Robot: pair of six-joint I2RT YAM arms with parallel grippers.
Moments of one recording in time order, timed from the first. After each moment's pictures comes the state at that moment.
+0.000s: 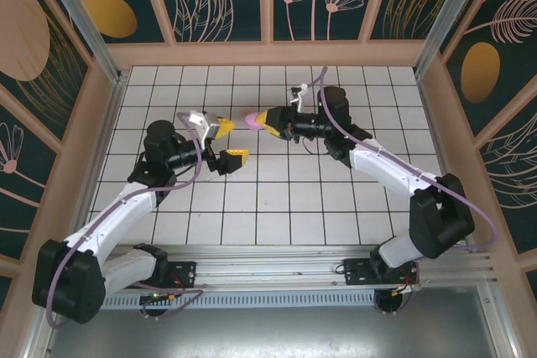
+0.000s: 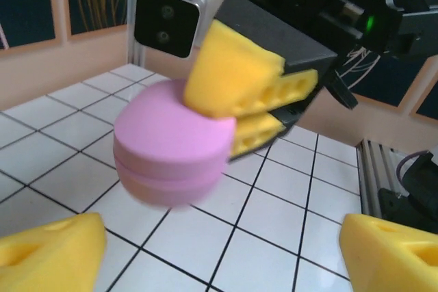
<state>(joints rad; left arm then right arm) -0.36 1.09 0.66 0.30 0.81 -0.08 0.54 1.49 1.05 0.21 -0.79 1.15</state>
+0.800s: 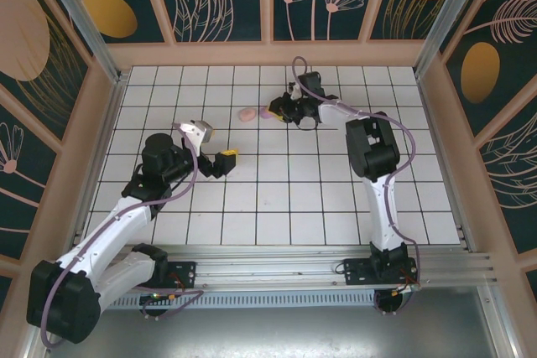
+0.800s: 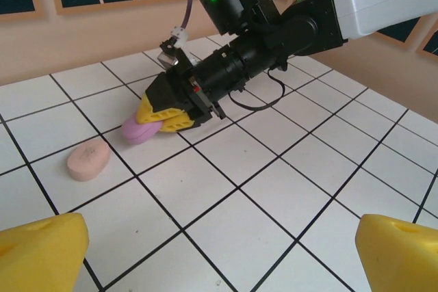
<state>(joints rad) -0.36 0.97 0.57 0.13 0.48 -0.06 0.38 2.31 1.70 -0.17 -0.63 0.82</state>
